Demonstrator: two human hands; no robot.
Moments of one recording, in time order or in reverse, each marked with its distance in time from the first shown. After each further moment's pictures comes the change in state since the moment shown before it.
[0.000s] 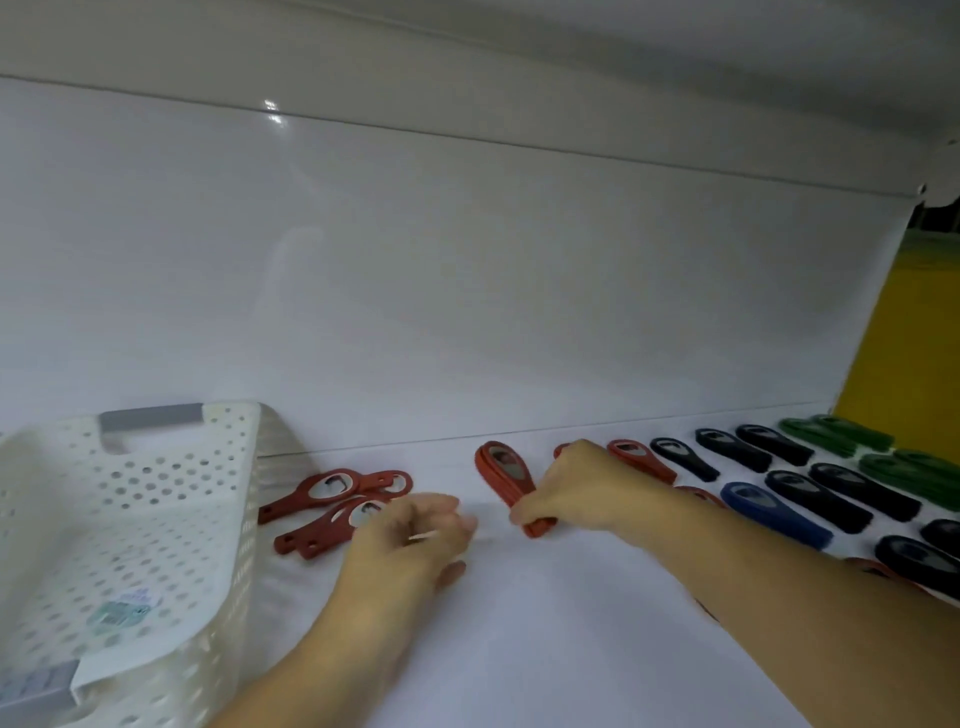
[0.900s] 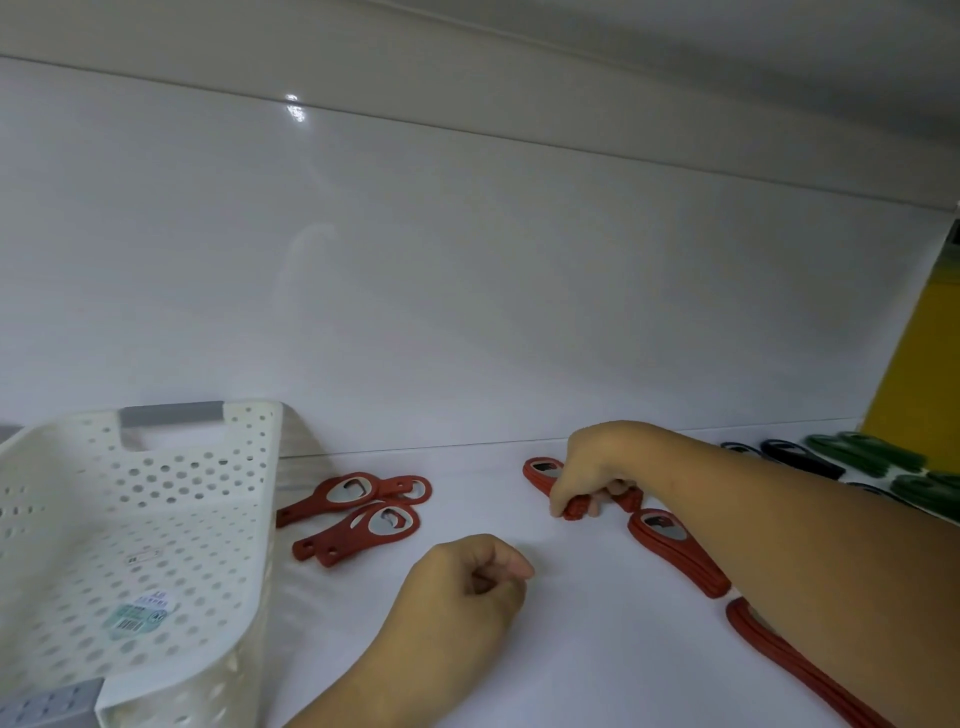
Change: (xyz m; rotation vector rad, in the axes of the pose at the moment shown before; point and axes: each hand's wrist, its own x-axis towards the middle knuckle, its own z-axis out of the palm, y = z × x) left_hand 0.000 -0.010 -0.002 0.554 -0.203 0.120; right_hand 0.064 -0.022 -0.017 -0.596 -0.286 0.162
